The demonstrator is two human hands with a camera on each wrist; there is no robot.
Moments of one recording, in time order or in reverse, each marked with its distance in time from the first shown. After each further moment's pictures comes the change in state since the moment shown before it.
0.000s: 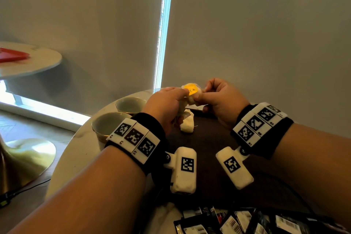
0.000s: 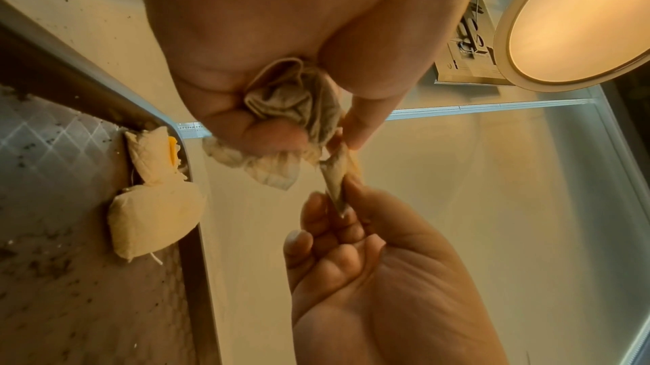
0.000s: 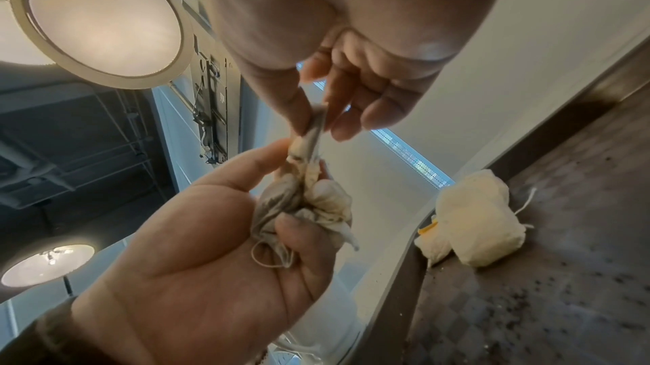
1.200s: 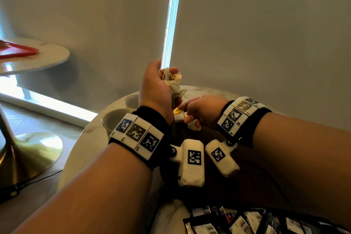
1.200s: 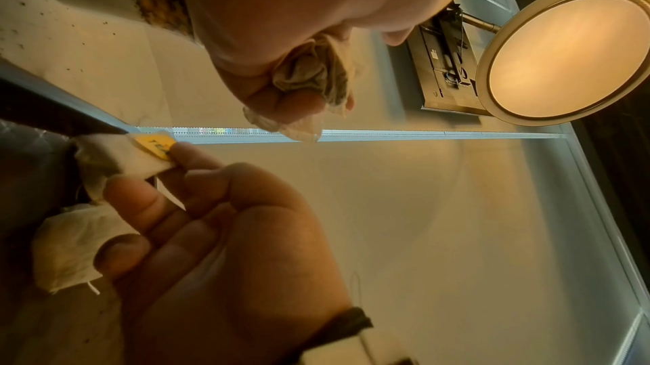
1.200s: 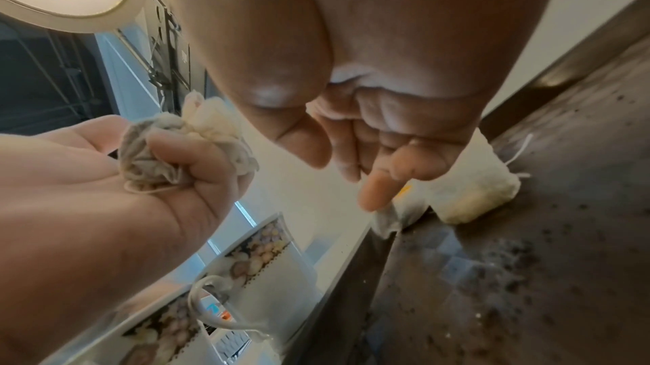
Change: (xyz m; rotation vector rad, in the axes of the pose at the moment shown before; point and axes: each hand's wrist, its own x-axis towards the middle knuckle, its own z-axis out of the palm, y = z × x) left_hand -0.015 0.018 -0.012 -0.437 0.175 0.223; right_hand 0.017 0.005 0.044 -0.222 -0.268 0.449
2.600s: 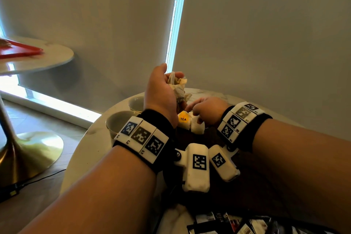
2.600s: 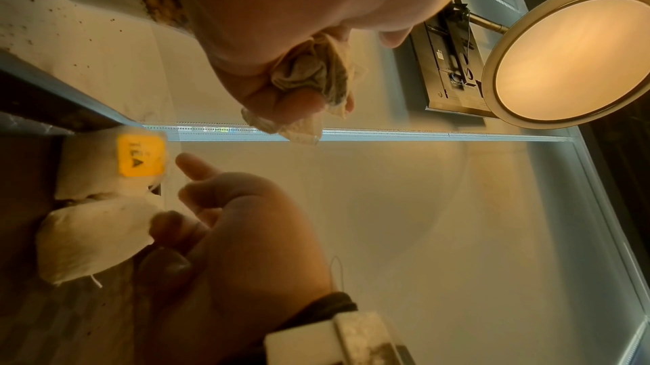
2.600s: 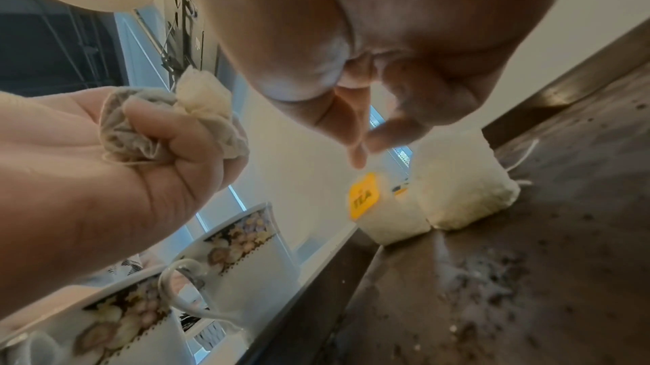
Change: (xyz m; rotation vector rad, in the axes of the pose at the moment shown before) left_hand 0.001 0.000 -0.001 -0.004 0.011 -0.032; right_hand -0.003 -0.015 0.002 -0.282 0.107 -0.013
